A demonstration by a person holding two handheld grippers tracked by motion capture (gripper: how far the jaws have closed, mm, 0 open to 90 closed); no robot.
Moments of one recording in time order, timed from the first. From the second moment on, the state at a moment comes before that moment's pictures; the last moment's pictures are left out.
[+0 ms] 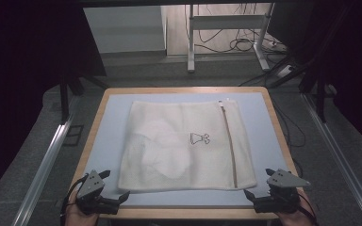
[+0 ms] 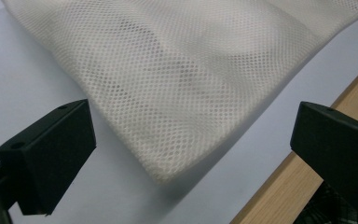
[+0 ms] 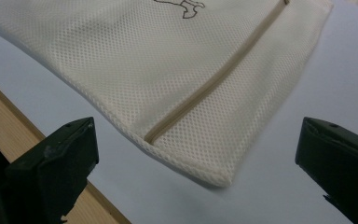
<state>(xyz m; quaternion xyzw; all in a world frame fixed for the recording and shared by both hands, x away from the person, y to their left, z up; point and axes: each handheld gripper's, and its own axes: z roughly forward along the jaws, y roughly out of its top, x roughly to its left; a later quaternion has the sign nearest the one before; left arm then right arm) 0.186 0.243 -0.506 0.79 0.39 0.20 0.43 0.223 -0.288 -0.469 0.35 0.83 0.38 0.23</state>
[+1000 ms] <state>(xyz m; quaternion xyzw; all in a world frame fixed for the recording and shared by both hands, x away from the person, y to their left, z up) 0.190 0.262 -0.515 0.79 0.42 0.21 0.40 0.222 -0.328 -0.489 0.41 0.82 0.34 0.23</state>
